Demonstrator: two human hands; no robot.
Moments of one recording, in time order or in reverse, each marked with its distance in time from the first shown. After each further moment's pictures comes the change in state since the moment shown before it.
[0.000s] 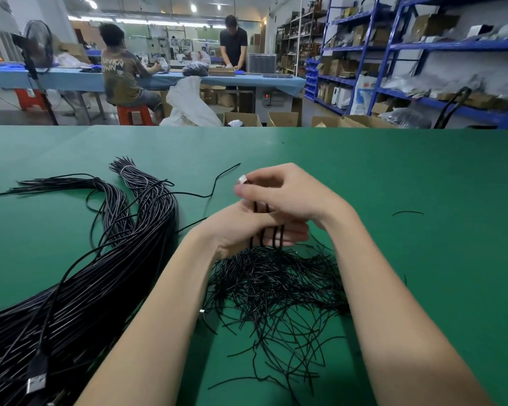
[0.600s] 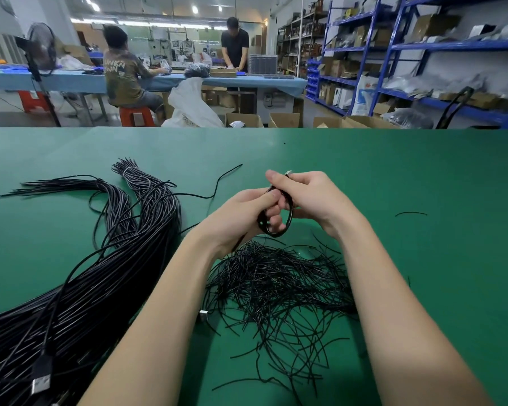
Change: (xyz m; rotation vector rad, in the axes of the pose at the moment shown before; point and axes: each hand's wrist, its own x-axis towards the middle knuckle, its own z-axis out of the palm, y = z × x) left_hand 0.002 0.010 0.000 0.011 0.140 0.081; right_hand 0.001 0.025 -0.004 0.342 0.236 0.153
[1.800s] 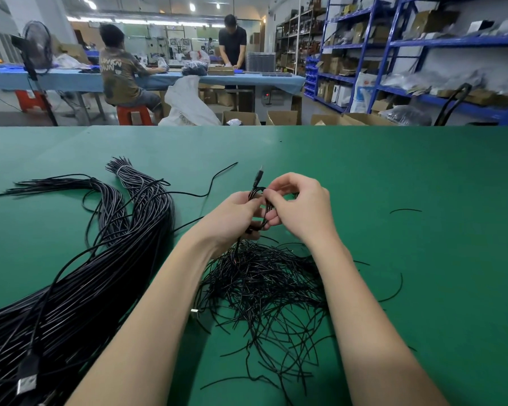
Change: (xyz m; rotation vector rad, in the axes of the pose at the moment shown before) left_hand -0.001 -0.004 0.006 0.319 0.218 -0.111; right_hand -0.010 0.027 0.016 -0.082 0.280 -0.213
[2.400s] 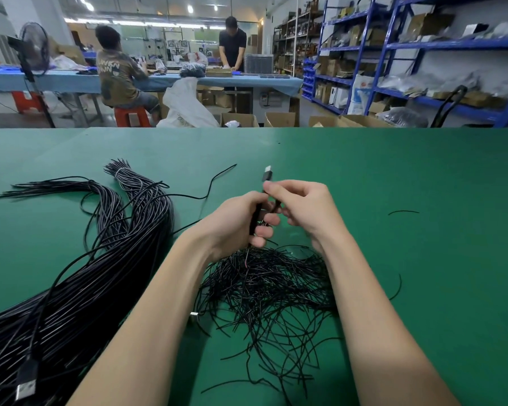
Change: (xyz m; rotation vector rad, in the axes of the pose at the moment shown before) left_hand 0.002 0.007 -0.002 -0.288 -0.268 -0.136; right_hand 0.003 -0.007 -0.010 0.181 -0.090 0.173
